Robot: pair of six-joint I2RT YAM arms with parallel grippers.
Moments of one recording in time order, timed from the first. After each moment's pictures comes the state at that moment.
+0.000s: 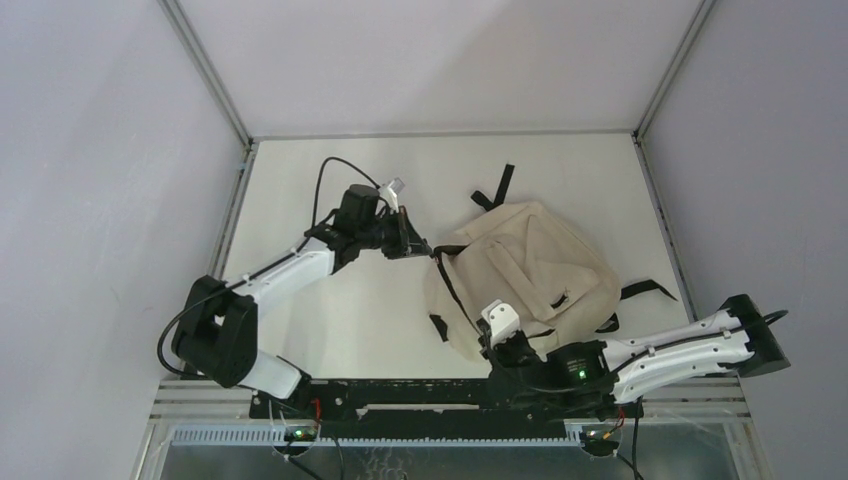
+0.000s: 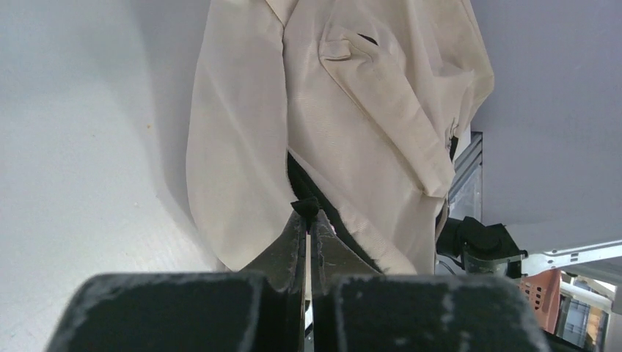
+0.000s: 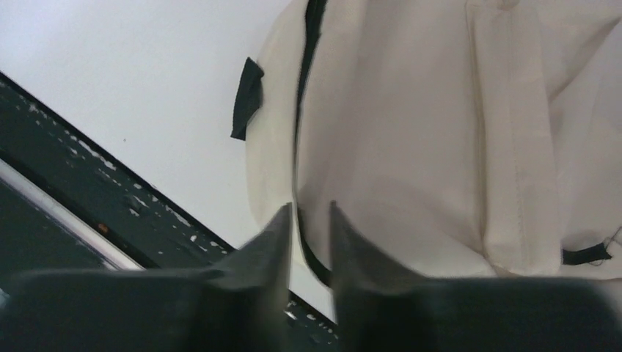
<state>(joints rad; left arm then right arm) -0.51 1.47 0.94 -0.13 0.48 -0.68 1.74 0.90 0.64 -0.71 0.94 0.71</state>
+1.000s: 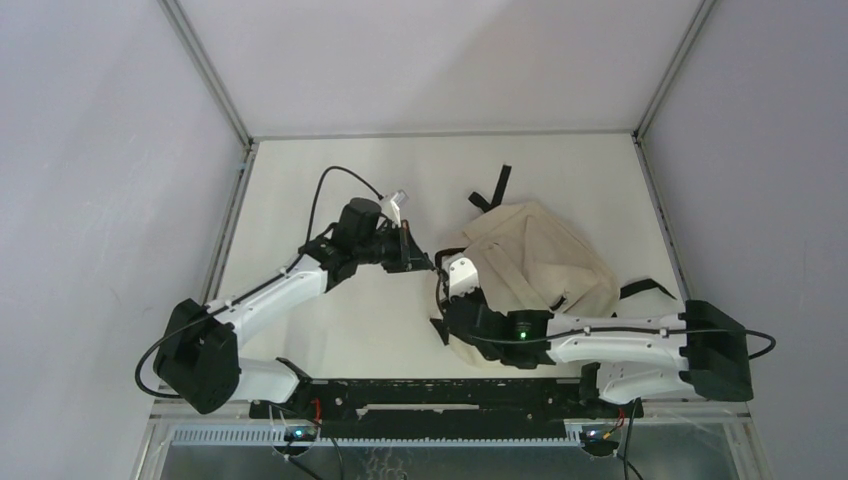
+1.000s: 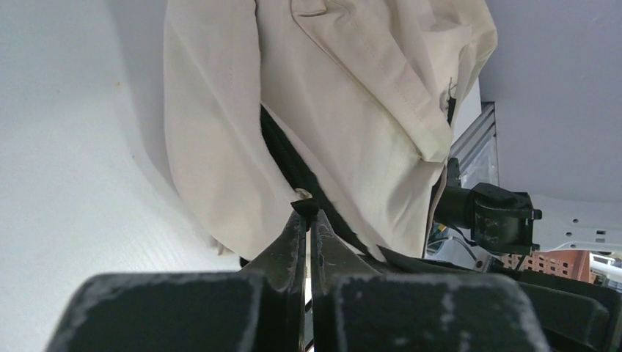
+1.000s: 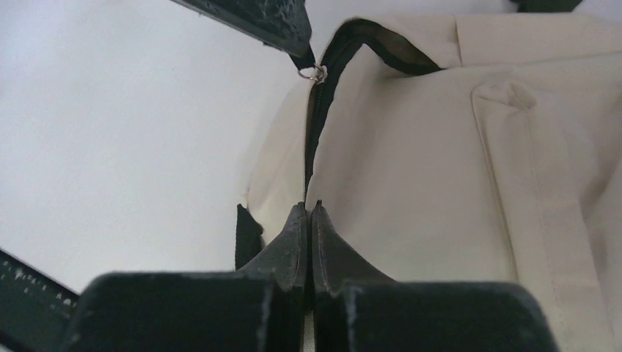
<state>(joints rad) -0.60 1.33 0.87 -0.16 0.42 -0.66 1.32 1.24 0.73 -0.18 0.73 0.40</state>
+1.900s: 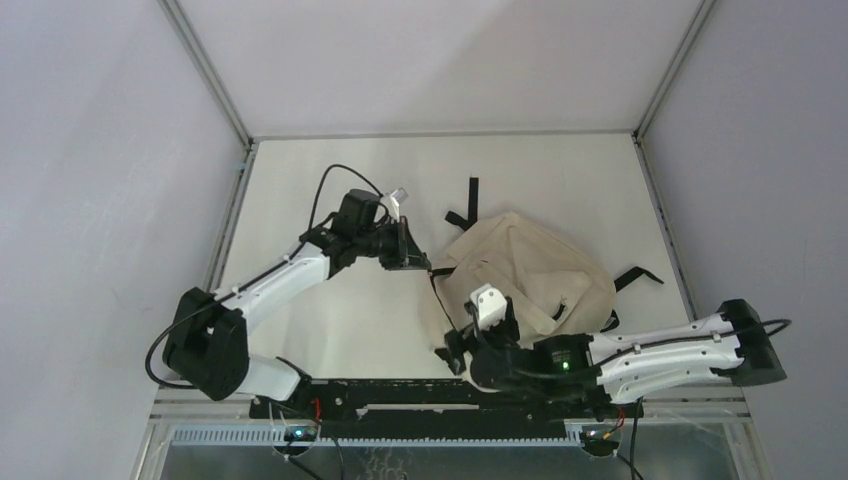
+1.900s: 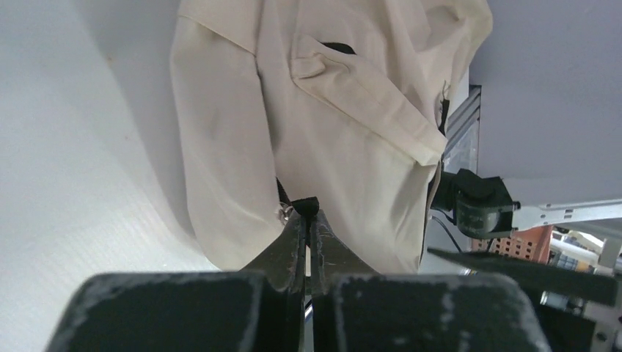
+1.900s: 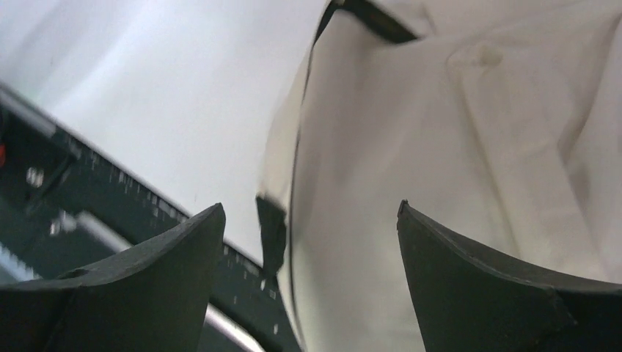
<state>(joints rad) -0.53 1.41 0.95 -0.28 0.54 -0.65 1.67 0.99 0.71 -0.56 0.88 0.73</state>
